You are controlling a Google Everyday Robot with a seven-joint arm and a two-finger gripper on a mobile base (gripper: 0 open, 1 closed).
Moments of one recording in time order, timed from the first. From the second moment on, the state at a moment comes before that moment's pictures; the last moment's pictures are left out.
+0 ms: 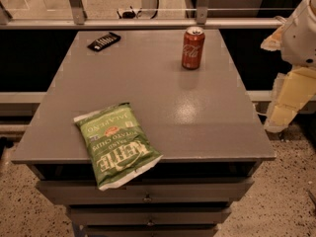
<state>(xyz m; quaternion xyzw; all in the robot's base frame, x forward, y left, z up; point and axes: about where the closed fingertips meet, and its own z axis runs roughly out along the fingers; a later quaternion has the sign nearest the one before) 0.438 -0.217 0.976 -0.60 0.78 -0.03 0.16</state>
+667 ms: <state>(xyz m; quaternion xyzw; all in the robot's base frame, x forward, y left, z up) 0.457 -0.221 0.970 -0.61 0.78 -0.04 0.17</state>
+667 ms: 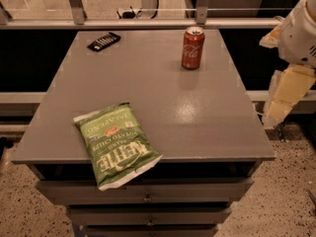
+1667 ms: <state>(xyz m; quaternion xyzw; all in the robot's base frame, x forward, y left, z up) 0.621 -0.239 0.925 -0.59 0.75 -0.01 0.30</state>
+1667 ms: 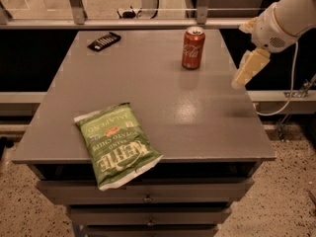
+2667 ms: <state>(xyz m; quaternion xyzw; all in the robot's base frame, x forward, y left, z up) 0.699 -0.193 0.888 -0.51 0.74 0.18 0.40</state>
